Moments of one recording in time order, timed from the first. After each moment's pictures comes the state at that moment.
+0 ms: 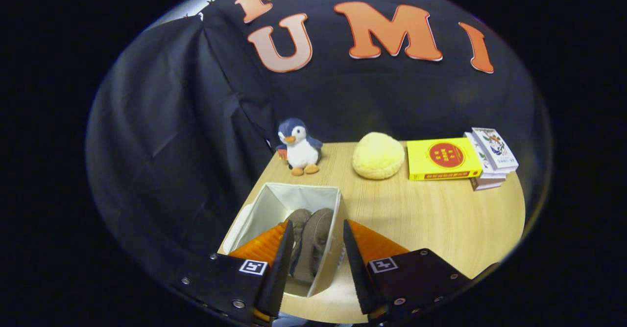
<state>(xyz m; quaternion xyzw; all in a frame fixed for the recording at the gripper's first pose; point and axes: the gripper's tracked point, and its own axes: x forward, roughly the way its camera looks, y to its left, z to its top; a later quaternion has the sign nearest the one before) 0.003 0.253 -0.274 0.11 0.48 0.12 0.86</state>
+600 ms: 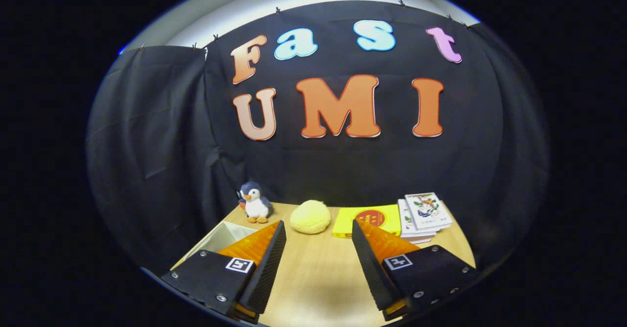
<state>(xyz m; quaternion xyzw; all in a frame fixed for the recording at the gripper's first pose) 0.017 0.035 -0.152 0.04 0.30 0.05 0.95</state>
